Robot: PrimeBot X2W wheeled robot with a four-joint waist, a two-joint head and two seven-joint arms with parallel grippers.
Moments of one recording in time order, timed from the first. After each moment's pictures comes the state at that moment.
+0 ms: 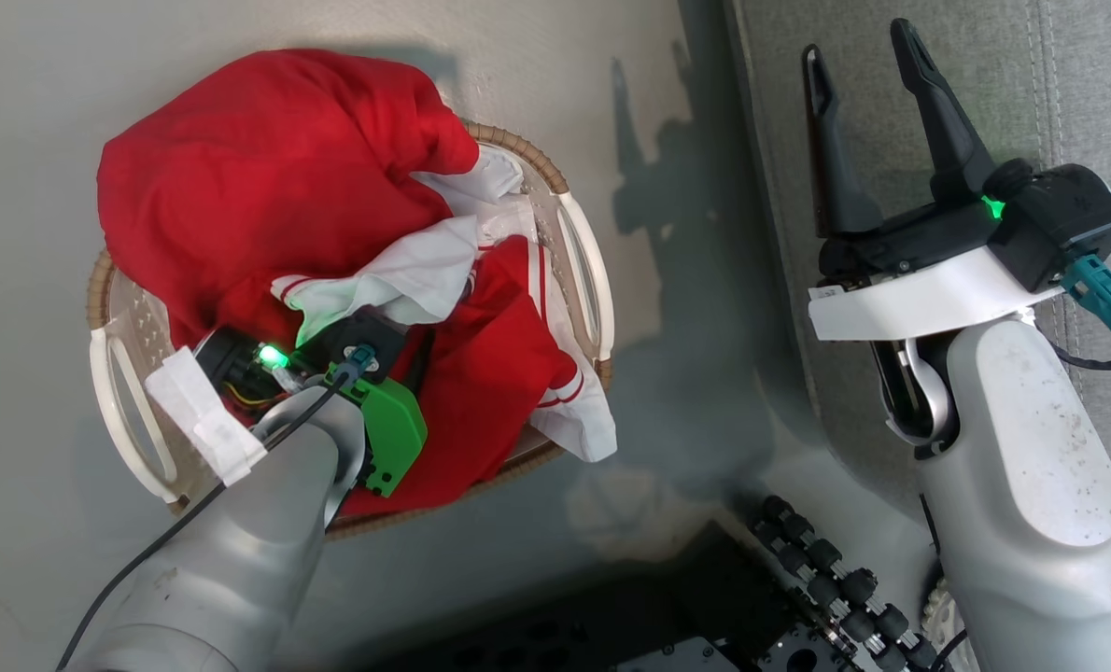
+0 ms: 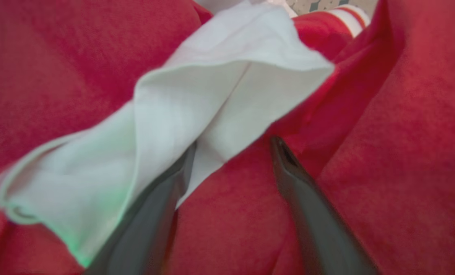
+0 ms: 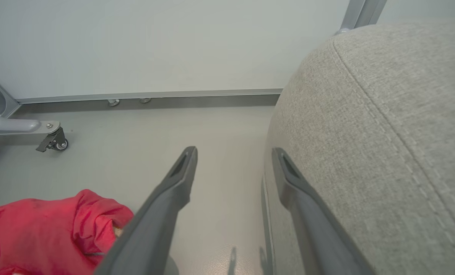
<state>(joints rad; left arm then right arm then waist) -0.83 0.11 -0.79 1.15 -0.27 -0.13 -0.26 -0.57 -0.05 0.12 0.09 0.19 0.13 -0.26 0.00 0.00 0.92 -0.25</state>
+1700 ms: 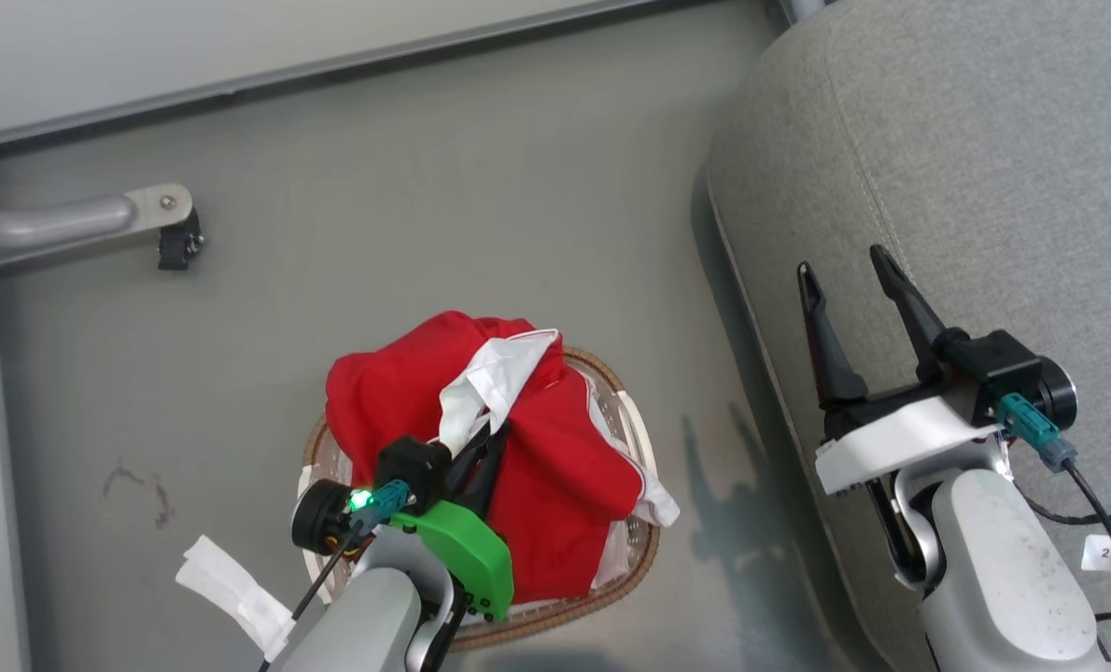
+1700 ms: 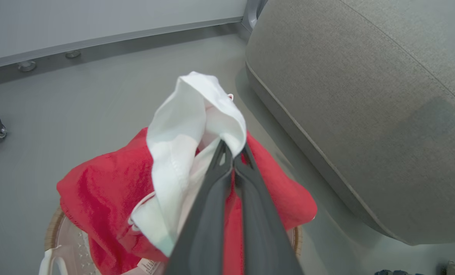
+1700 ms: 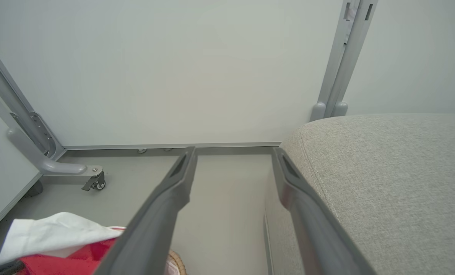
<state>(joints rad) -0.42 0.05 -0.61 0.72 -0.42 -0.13 -0.26 -0.34 -0.05 0.08 0.24 0.13 0.13 -0.26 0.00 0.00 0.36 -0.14</state>
